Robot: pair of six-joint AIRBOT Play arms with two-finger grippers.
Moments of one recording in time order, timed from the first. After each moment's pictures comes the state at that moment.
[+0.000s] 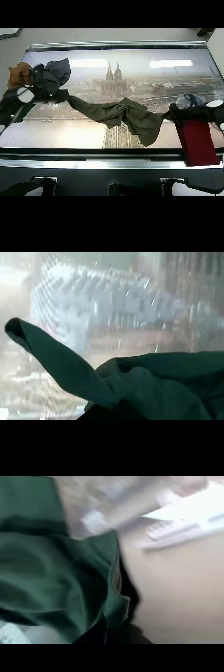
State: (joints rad) left arm -0.13 -1.24 1.19 1.30 -0.86 -1.69; right arm -0.40 -1.44 1.07 -0.80 1.24 1.40
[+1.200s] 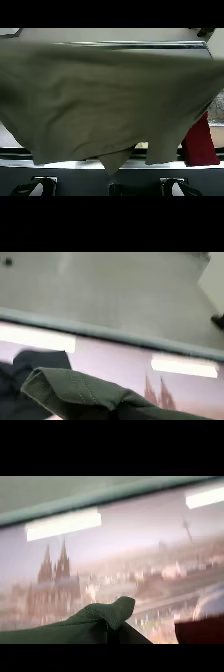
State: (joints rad) left arm 0.17 -0.79 1.56 1.31 -1.11 -1.63; right arm -0.40 -0.89 1.71 -1.18 1.46 1.58
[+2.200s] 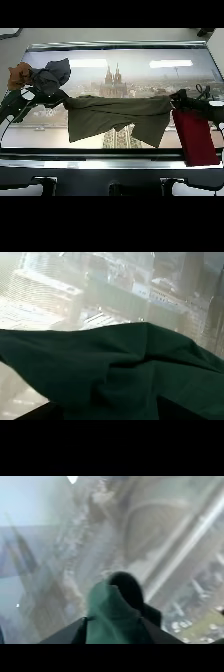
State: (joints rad) left arm 0.07 -1.48 1.18 1.05 -0.79 -1.57; right arm -0.41 -1.48 1.06 -0.49 0.79 1.30
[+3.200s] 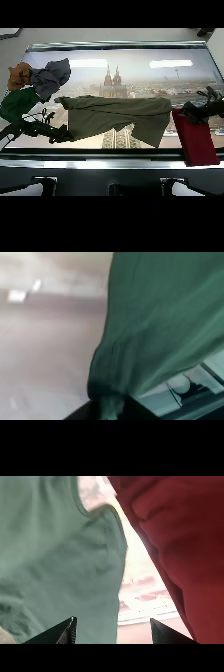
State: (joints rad) left arm 0.16 -1.40 0.73 0.89 -1.20 -1.39; right arm -0.46 -1.37 1.18 -1.18 1.31 1.48
